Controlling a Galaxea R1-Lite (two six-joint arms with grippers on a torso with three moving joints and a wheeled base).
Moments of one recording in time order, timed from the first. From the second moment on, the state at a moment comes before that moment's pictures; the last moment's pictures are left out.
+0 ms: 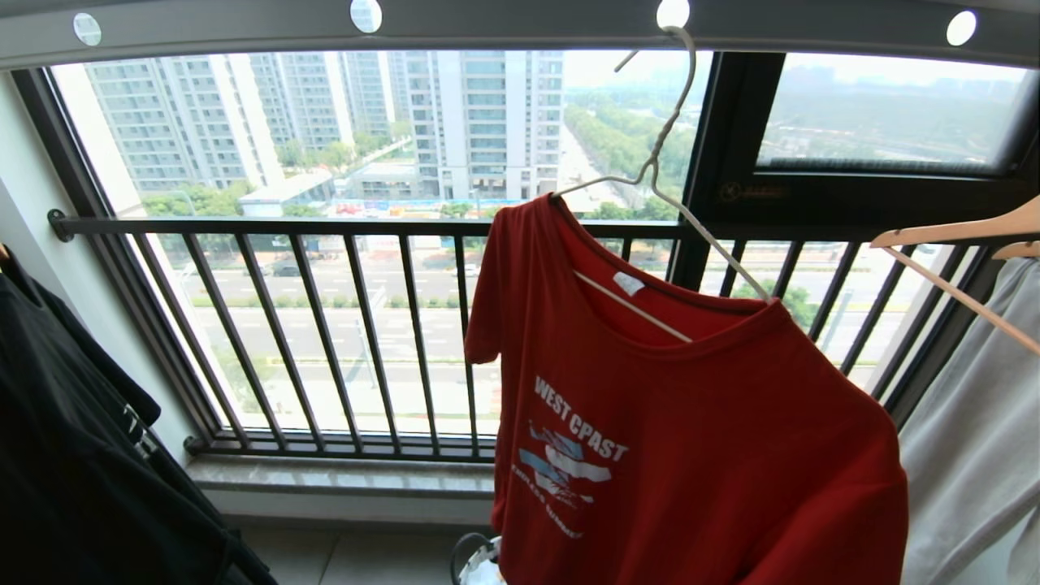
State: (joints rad) left arm 0.00 0.00 0.00 0.01 -0.02 0.02; right arm 0.01 0.00 -0.02 0.01 0.01 -0.02
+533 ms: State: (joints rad) left arm 0.00 0.00 0.00 0.01 -0.02 0.02; right arm 0.01 0.32 -0.43 0.13 0.11 -0.06
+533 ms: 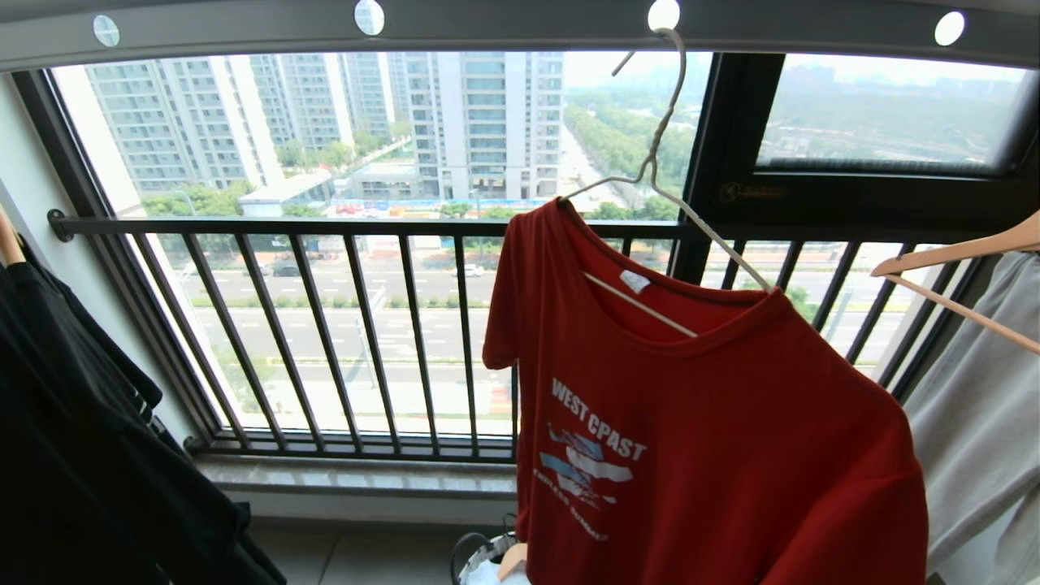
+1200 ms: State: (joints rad) left arm 0.00 0.00 0.00 0.01 -0.02 0.02; right arm 0.16 0.99 -1.03 0.21 0.39 -0.09
